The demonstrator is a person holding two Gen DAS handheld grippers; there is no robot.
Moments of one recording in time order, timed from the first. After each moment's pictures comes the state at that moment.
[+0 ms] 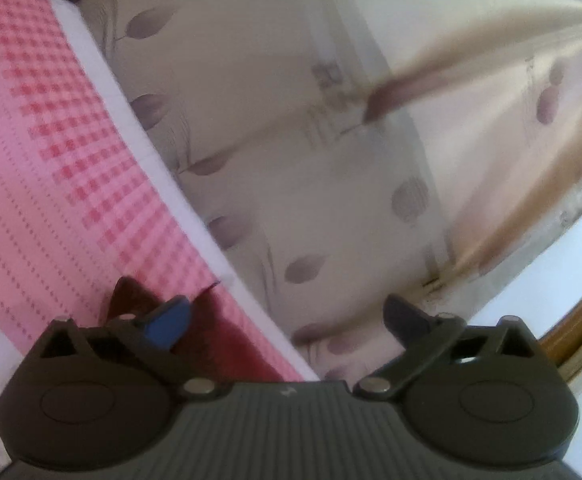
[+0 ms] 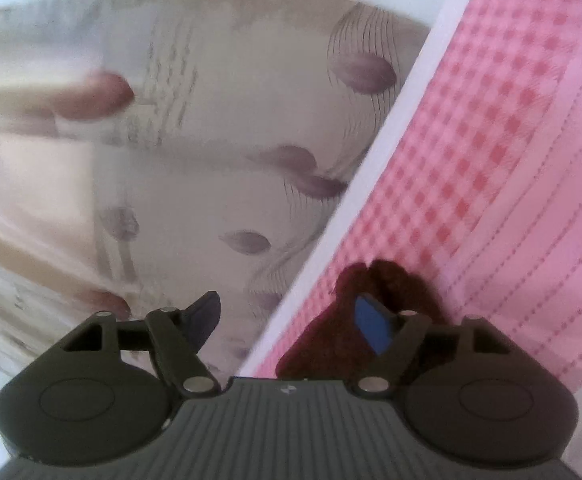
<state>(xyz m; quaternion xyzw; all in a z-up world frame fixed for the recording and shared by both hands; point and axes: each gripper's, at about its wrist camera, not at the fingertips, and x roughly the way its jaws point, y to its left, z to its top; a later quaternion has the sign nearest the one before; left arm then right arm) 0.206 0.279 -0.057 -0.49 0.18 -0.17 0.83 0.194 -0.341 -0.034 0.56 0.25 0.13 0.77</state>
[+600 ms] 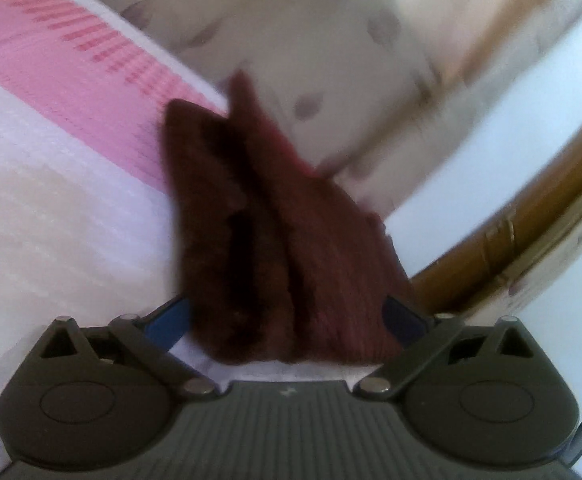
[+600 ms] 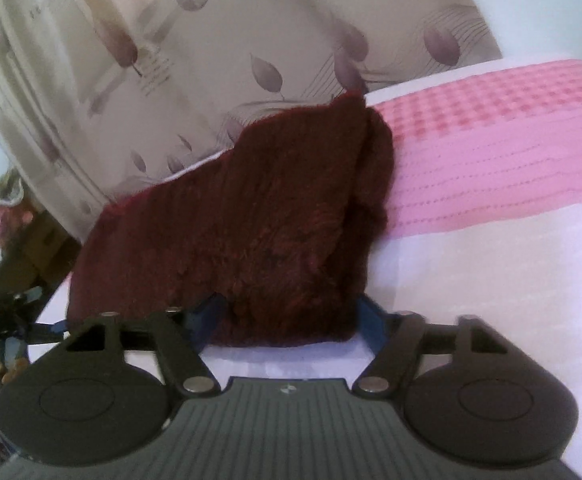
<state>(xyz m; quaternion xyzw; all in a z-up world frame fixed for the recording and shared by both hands) 0.096 0.249 -0.114 -0.33 0.31 -0.26 0.85 0.057 -0.272 -0.040 0.20 0.35 0.20 0.89</state>
